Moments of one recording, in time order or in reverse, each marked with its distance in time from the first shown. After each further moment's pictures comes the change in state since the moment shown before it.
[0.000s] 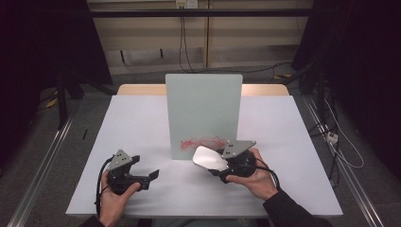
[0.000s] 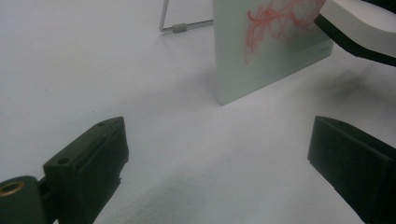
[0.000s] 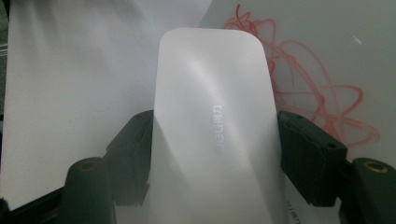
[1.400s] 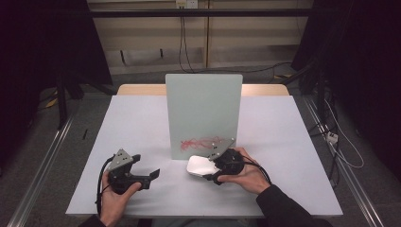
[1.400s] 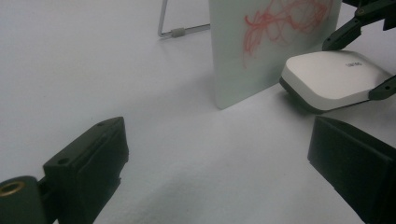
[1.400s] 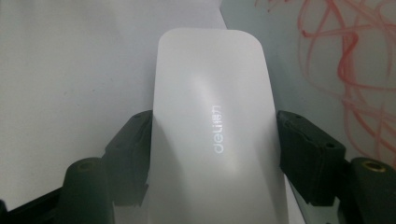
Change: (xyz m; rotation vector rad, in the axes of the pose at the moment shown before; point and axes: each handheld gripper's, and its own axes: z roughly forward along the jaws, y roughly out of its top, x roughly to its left) left arm -0.001 0.002 0.002 -0.010 -0.002 0.015; right arm -0.005 0.003 0.041 0.160 0.136 -0.071
